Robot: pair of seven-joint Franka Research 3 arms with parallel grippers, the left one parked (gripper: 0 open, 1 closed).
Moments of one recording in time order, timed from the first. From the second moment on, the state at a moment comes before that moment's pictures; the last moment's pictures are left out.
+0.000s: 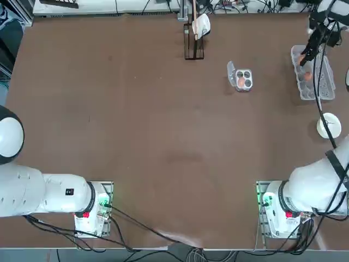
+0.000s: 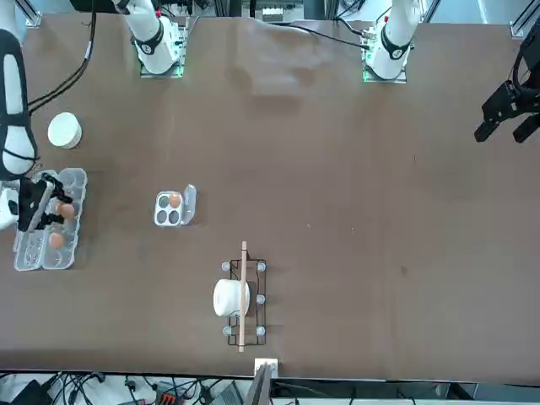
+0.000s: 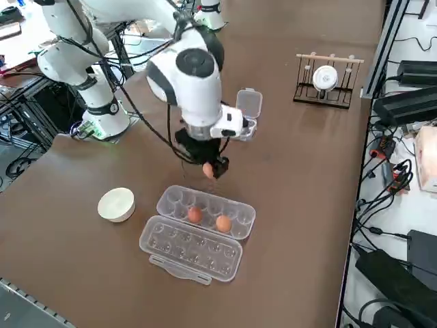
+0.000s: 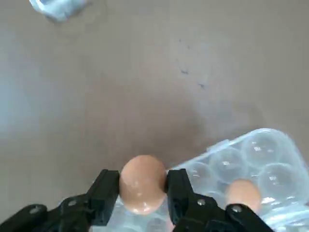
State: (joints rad) arm -0.17 0.42 -0.16 -1.74 0.13 1.97 -1.41
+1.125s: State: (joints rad) arm 0.16 0.37 -0.14 -1.80 0.12 1.95 -0.38
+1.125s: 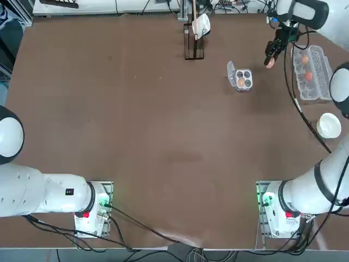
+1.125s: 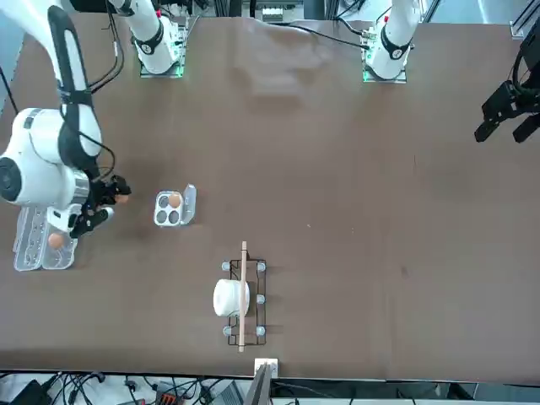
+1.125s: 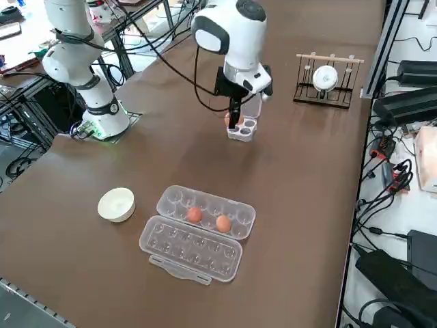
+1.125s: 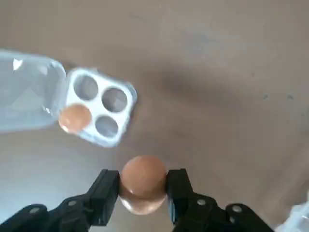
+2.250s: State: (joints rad) arm 0.30 0.45 -0.14 -1.81 0.13 2.14 0.02
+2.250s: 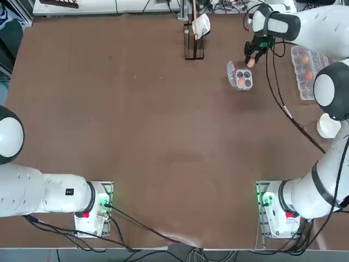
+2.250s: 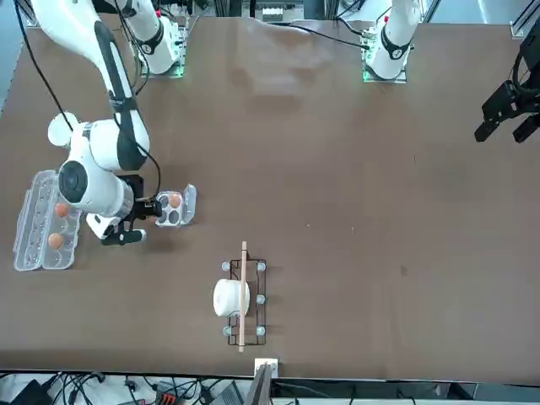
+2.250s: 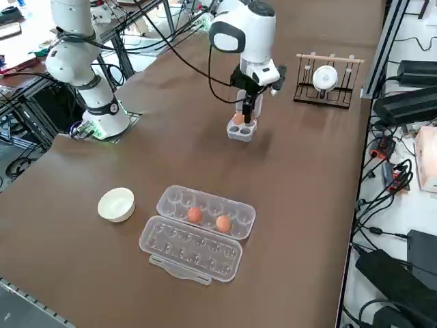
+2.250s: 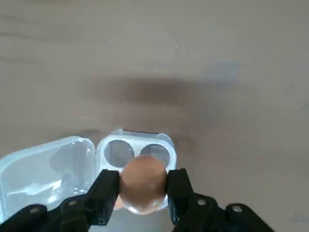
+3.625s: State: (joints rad) arm 0.37 0.45 -0.14 -1.92 0.13 2.32 0.16
